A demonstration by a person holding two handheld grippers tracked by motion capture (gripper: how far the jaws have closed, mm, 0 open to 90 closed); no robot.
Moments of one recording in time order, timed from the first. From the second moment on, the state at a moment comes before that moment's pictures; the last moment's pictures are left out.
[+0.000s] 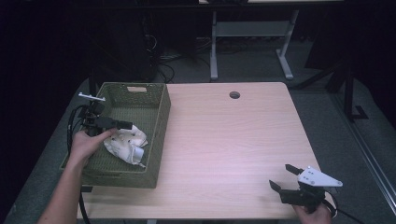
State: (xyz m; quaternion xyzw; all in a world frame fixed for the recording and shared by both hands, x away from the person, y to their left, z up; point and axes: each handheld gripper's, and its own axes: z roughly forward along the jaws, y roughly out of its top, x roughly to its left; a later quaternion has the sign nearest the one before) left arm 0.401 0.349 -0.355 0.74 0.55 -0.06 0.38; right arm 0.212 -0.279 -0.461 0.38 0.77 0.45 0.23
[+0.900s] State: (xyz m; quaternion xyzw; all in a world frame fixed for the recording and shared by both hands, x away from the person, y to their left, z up) left arm 0.414 0.330 -0.376 0.78 0.59 0.03 0.19; right arm 0.210 -0.278 -0.458 0.37 0.77 0.45 0.24
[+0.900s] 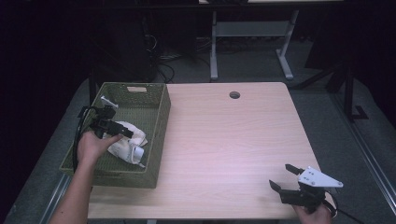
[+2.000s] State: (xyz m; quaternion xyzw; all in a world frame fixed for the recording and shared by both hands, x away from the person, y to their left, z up) left arm 0.435 0.317 -0.415 0.80 0.60 0.05 0.02; right arm 0.209 -0.277 -0.458 0.36 0.78 0.46 0.24
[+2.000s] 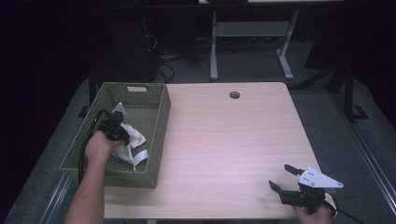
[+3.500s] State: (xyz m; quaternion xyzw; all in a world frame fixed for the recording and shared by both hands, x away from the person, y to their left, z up) left arm 0.432 0.323 -0.409 0.80 0.59 0.05 0.03; right arm 0.207 -0.275 -0.457 0.36 0.78 0.45 0.24
